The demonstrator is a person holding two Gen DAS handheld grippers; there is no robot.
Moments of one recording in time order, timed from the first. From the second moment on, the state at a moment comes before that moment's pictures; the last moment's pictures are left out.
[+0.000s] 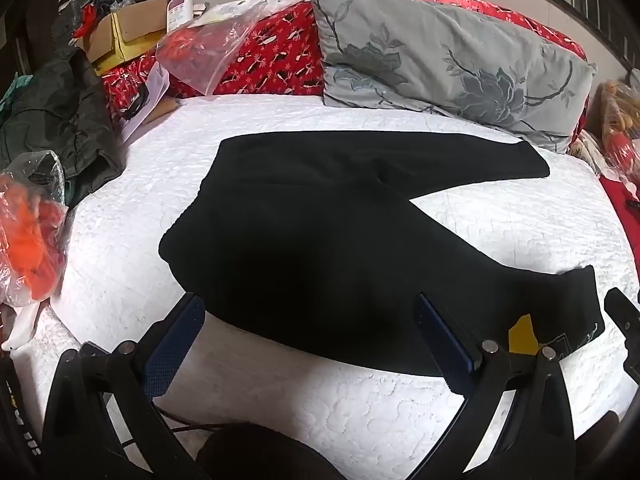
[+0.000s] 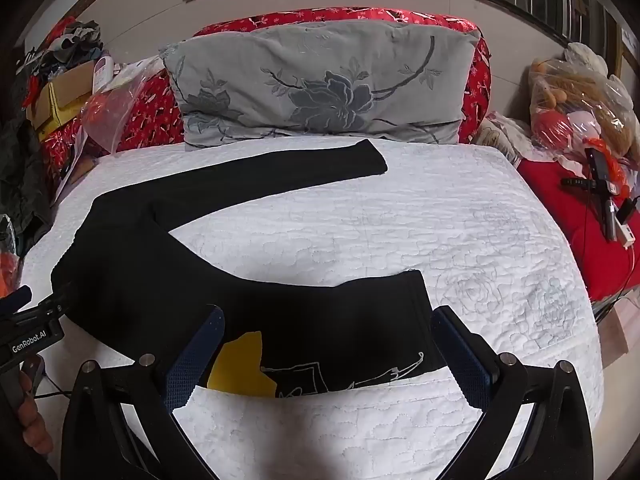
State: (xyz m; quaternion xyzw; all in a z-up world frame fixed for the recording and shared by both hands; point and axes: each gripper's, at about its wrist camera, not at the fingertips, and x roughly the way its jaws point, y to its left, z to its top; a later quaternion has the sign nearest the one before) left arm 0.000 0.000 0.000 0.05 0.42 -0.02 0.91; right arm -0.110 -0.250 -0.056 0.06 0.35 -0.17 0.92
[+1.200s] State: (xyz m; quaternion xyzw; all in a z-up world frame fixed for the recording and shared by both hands) left arm -0.013 -0.008 -0.004 0.03 0.42 -0.06 0.90; right arm -0.123 -0.249 -0.057 0.05 0.34 -0.16 0.93
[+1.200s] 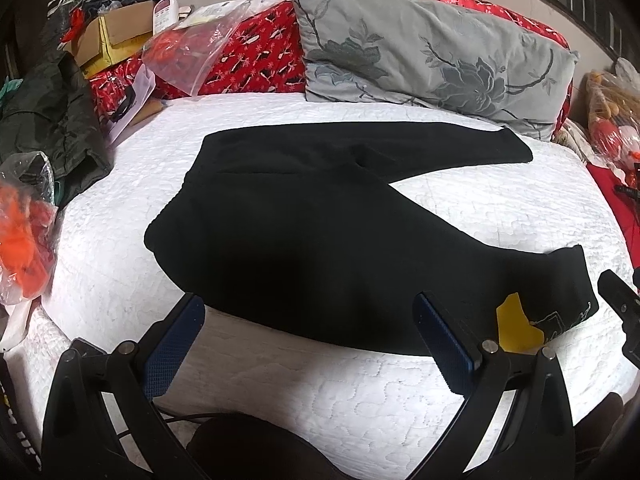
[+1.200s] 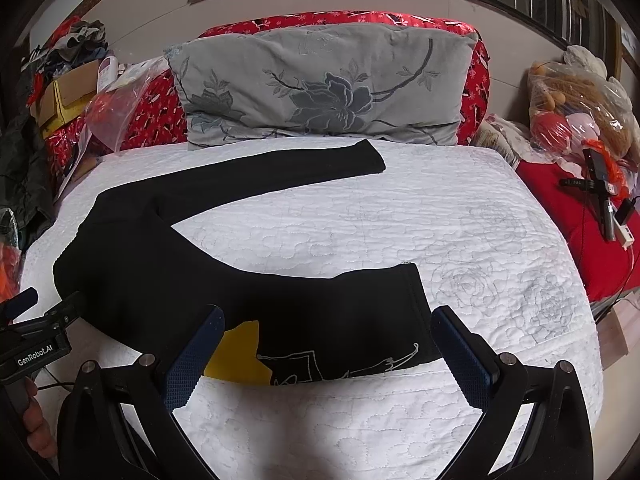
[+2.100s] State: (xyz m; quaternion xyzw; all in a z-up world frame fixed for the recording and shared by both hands) left arm 0.108 0.027 0.004 -0.01 0.49 -0.05 0.87; right arm -0.047 -0.291 -0.053 0.08 0.38 -0.13 0.91
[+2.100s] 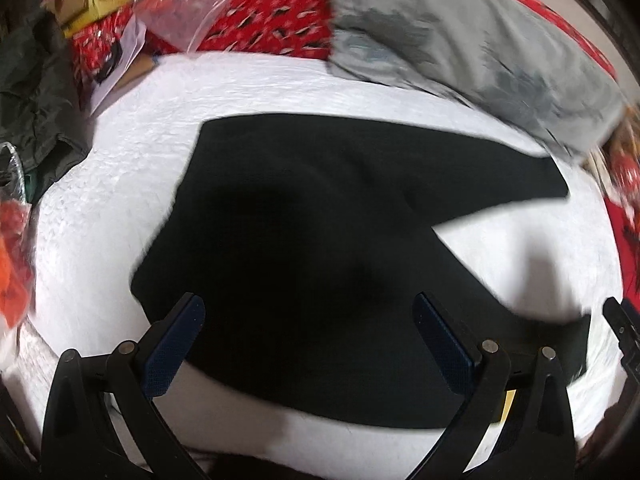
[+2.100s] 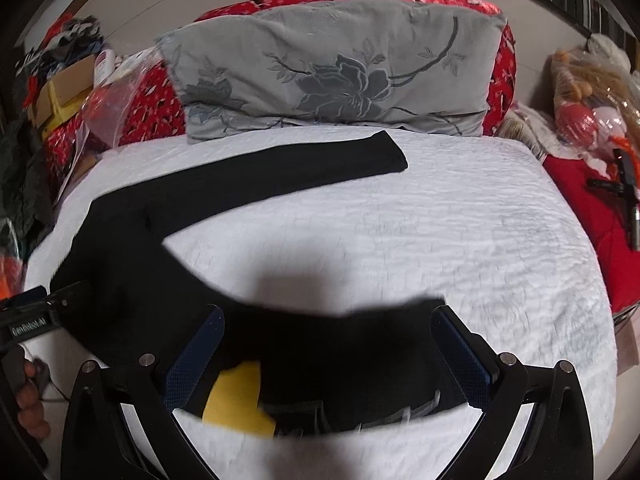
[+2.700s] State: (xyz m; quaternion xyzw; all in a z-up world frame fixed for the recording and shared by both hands) left arm 0.312 0.127 -0.053 -0.20 0.63 -0.02 0.75; right arm 0.173 -0.443 -0.076 0.08 0.45 -0.15 0.88
